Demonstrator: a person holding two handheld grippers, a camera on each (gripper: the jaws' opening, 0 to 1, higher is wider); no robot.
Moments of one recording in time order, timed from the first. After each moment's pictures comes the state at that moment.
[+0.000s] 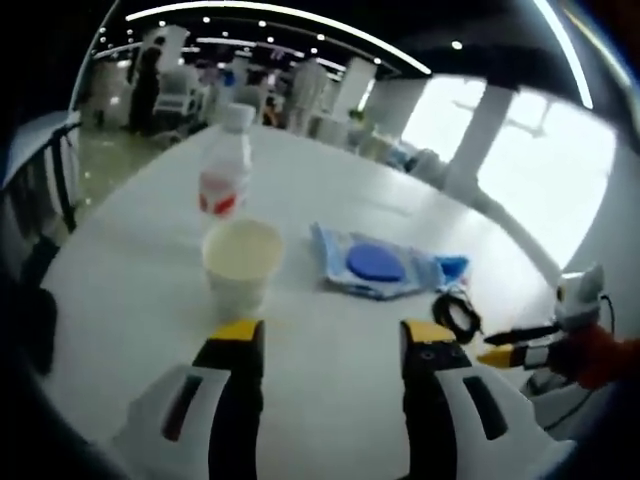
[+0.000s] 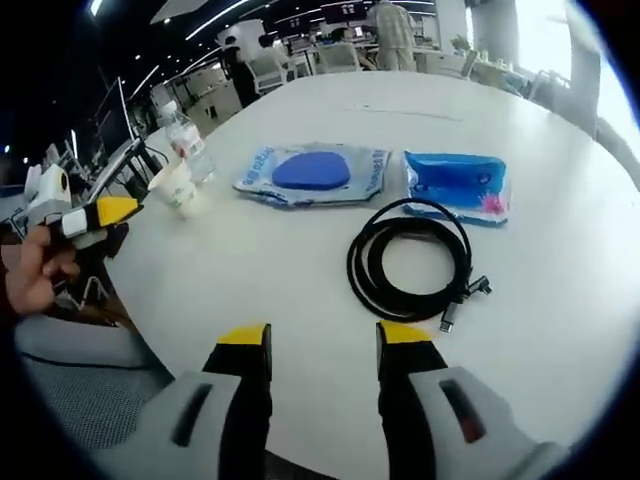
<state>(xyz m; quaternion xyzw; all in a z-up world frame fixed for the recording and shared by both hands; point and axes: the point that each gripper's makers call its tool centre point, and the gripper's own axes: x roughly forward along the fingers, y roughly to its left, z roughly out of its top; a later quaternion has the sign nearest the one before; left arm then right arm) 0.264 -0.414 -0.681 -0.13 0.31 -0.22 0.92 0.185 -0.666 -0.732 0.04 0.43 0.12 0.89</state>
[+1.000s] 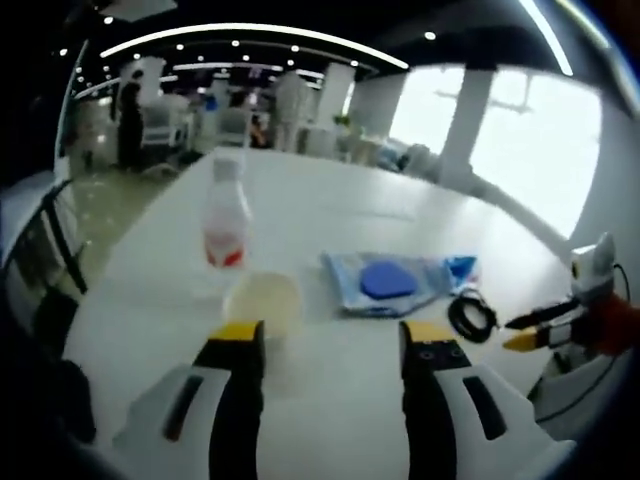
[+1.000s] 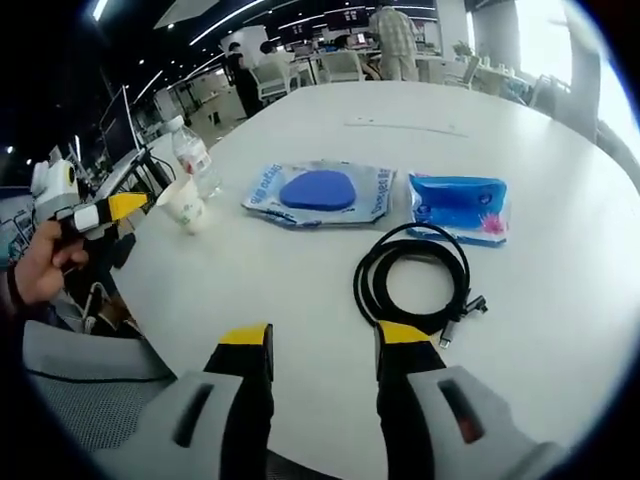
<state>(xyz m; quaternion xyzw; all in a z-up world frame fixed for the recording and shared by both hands) 0.302 -0.403 -0.655 -0.04 0.27 -0.24 0.93 0.193 -0.659 -0.711 0.04 0.42 0.12 0.90</state>
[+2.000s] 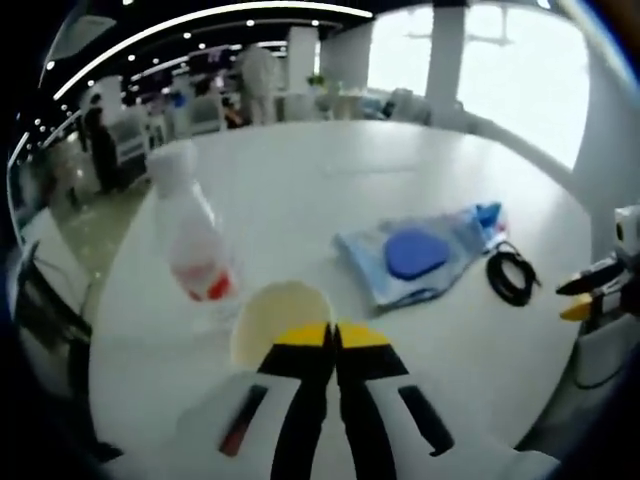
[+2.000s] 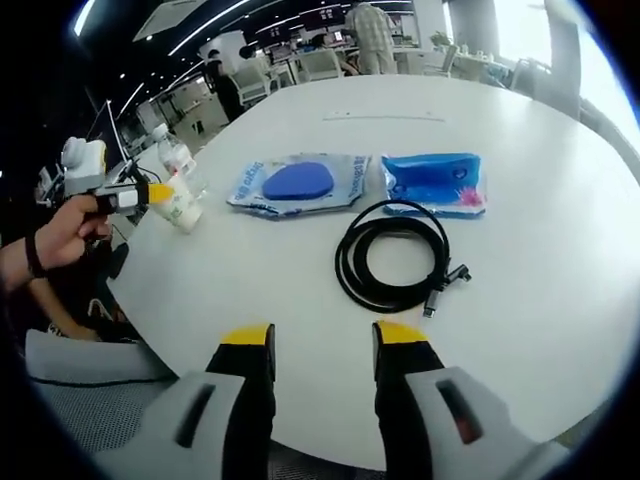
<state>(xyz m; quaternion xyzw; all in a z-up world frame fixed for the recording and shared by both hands) 0.352 -0.424 -0.679 0.07 0.32 -0.27 0.90 0.175 -0.673 -0.717 0.07 0.42 0.09 0.90</state>
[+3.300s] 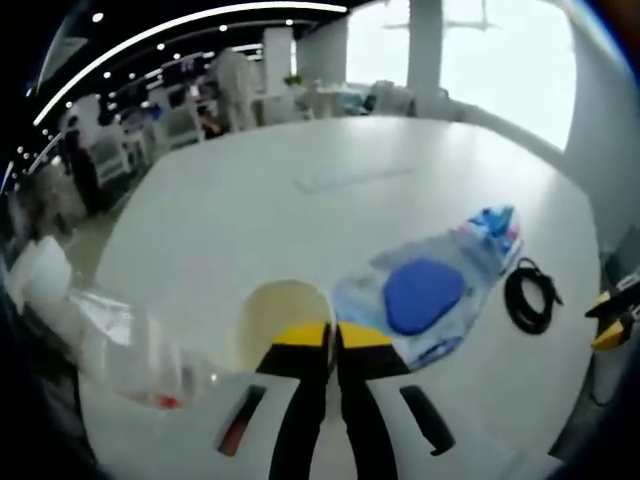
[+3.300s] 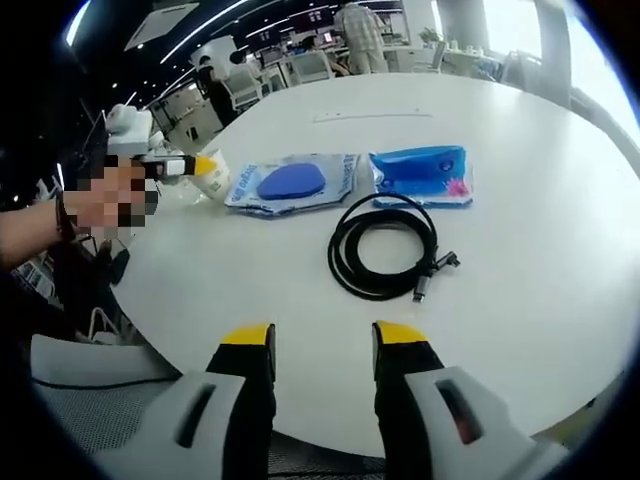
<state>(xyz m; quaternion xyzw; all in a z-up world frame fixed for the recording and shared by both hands) 0.397 -0.483 -0.689 0.11 0.32 -0.31 0.89 0.161 -0.679 -0.714 0.09 0.42 0.08 0.90</state>
